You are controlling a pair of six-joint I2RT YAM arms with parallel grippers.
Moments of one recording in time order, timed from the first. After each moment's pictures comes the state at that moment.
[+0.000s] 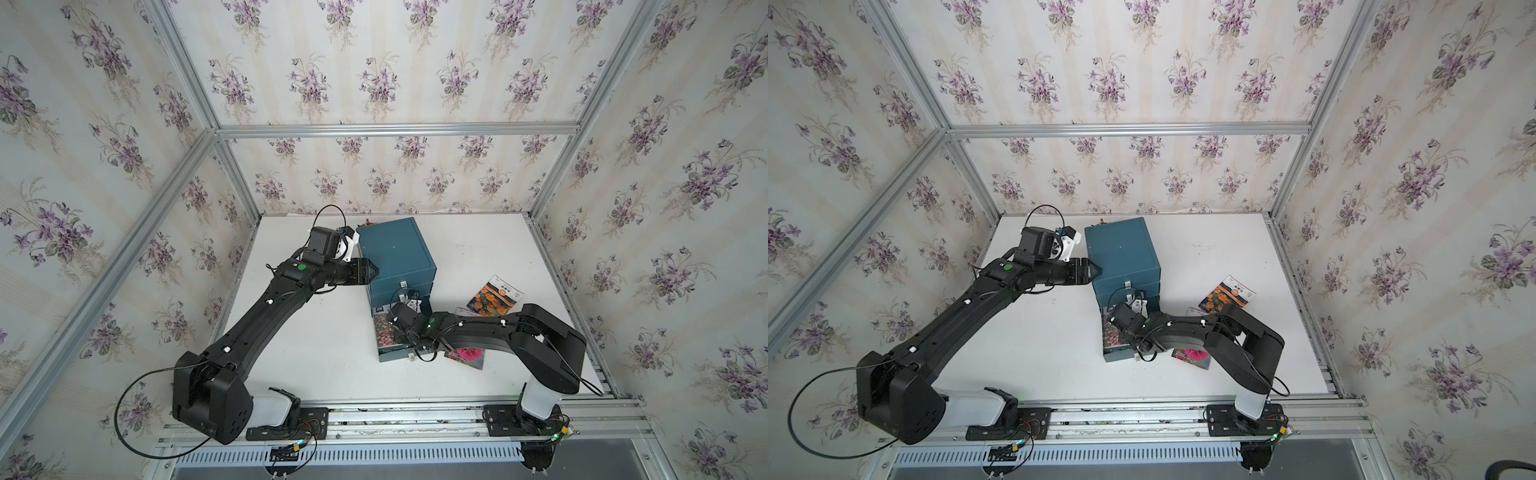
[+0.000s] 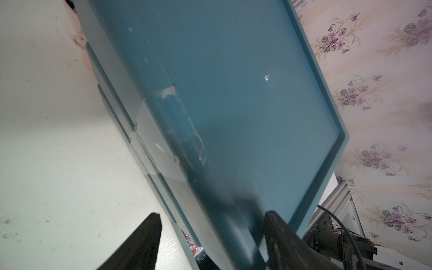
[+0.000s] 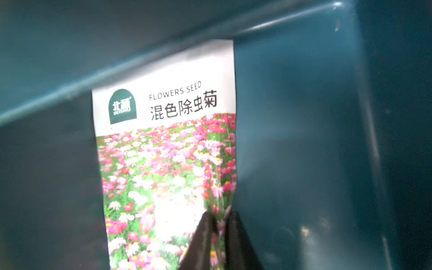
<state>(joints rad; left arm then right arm) -0.36 1.37 1.18 -0.62 0.38 -0.38 1.05 1.76 0.93 -0.27 0.27 0.99</state>
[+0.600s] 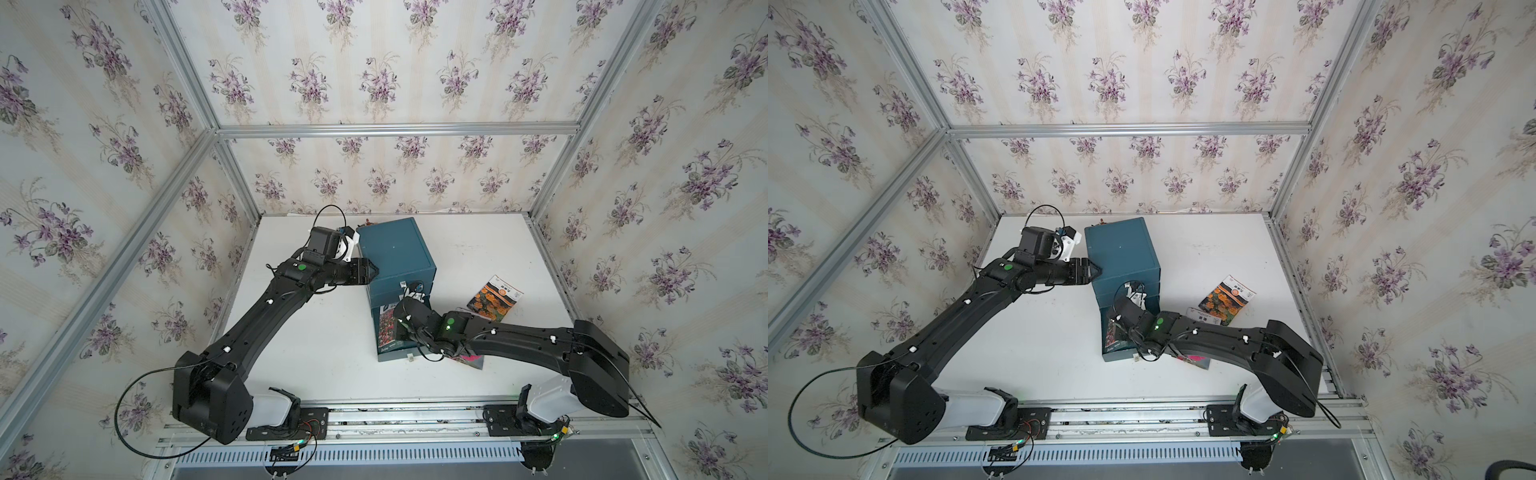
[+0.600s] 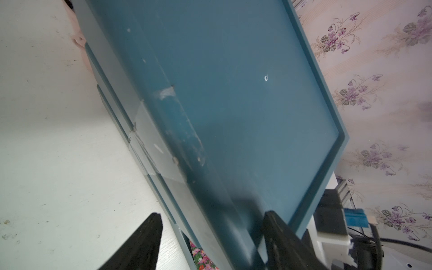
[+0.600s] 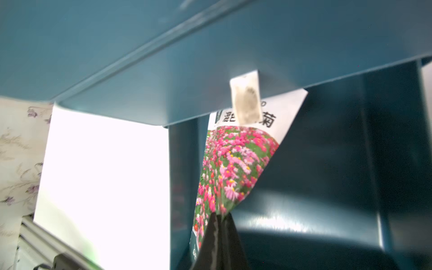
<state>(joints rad) -0.36 1.37 1.18 -0.62 0.38 -0.38 1.12 1.48 0.94 -0.36 0.25 0.99</state>
